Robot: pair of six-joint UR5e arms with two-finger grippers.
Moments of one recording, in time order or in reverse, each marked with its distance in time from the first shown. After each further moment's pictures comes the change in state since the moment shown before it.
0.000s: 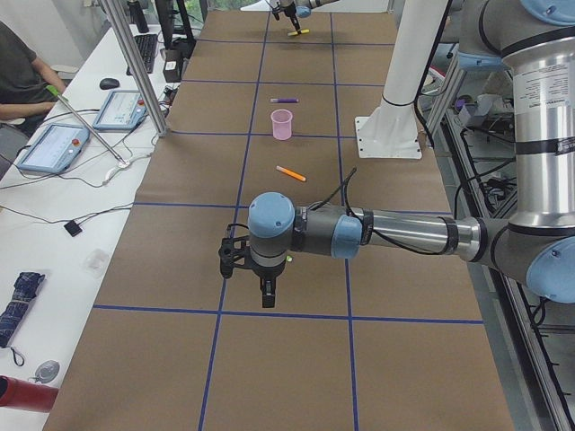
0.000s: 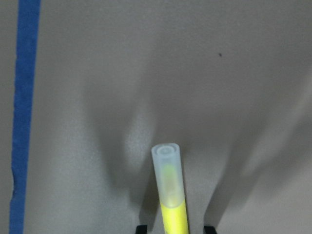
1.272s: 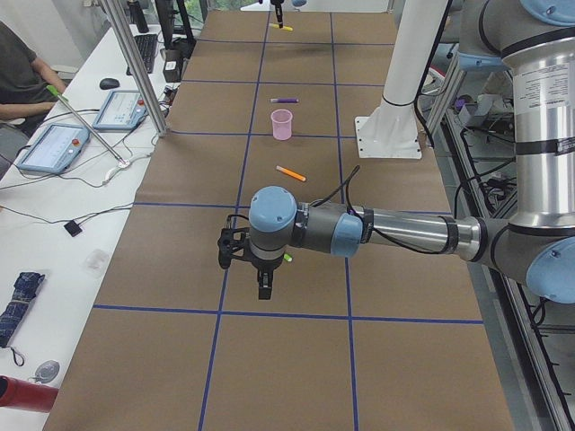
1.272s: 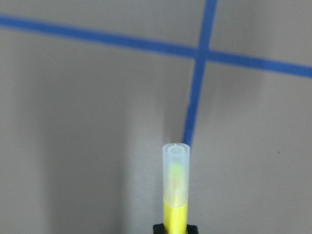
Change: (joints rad) left arm 0.001 0.000 -0.012 -0.061 -0.081 -0.008; right arm -0.016 0.001 0.442 0.017 0.081 0.523
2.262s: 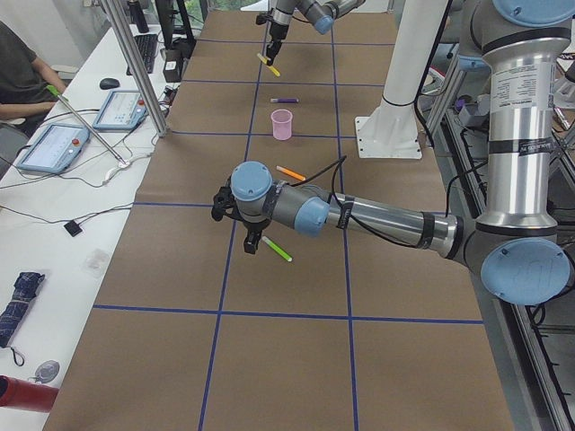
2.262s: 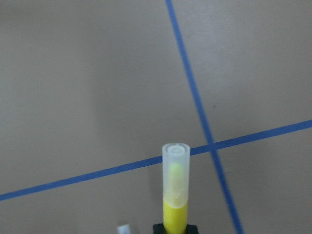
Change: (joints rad) left arm 0.190 -0.104 0.016 -0.100 -0.091 -0.002; right arm -0.620 0.290 0.359 0.189 -0.498 1.340
